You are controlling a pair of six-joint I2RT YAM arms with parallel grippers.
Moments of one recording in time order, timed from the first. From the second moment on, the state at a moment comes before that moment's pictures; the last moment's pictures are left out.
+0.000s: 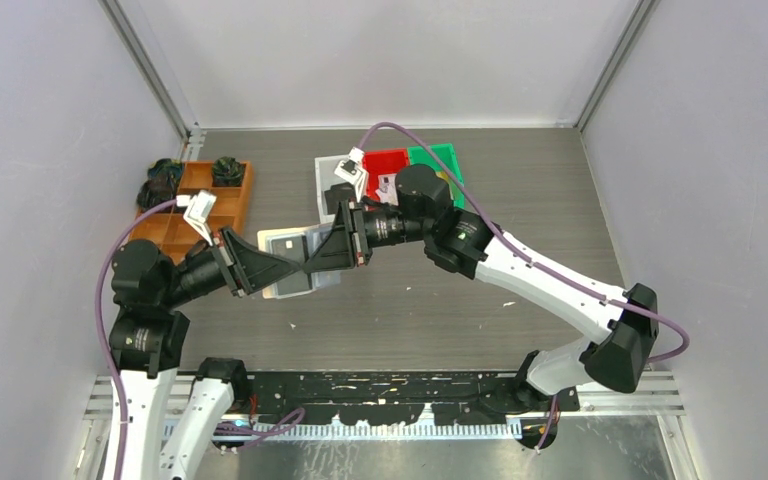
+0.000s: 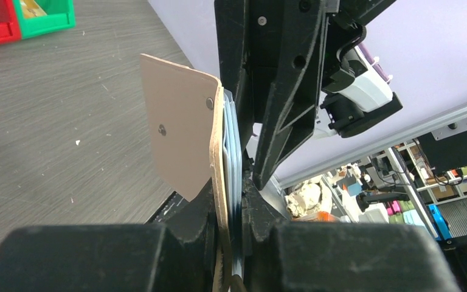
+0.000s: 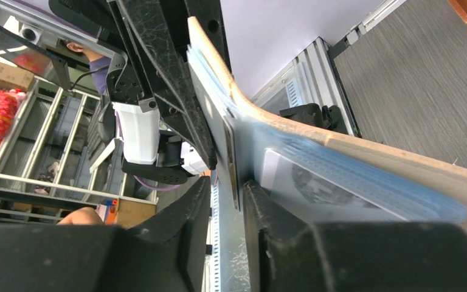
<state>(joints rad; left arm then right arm) -0.08 0.56 0.92 -0.39 1.01 -0.84 0.95 1.40 1.34 -0.06 -0.71 0.85</state>
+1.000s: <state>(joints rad) -0.08 0.52 0.91 -0.42 0.92 -0.82 0.96 1.43 1.29 0.05 -0.70 0.91</state>
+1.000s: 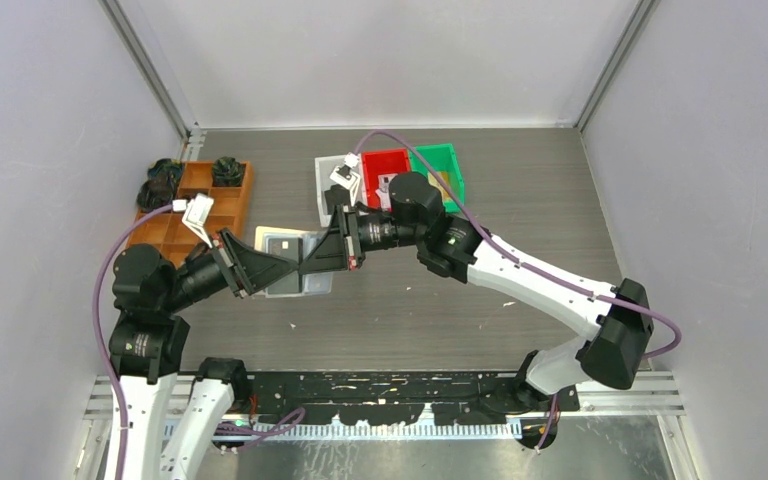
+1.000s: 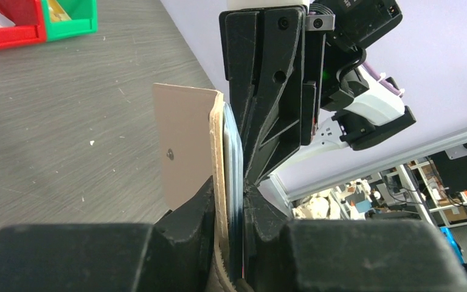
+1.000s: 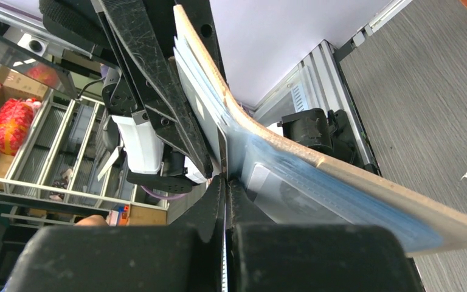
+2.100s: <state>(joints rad) -0.09 0.54 0.91 -0.38 1.00 -0.90 0.96 1.32 1.12 0.22 -0.67 0.94</state>
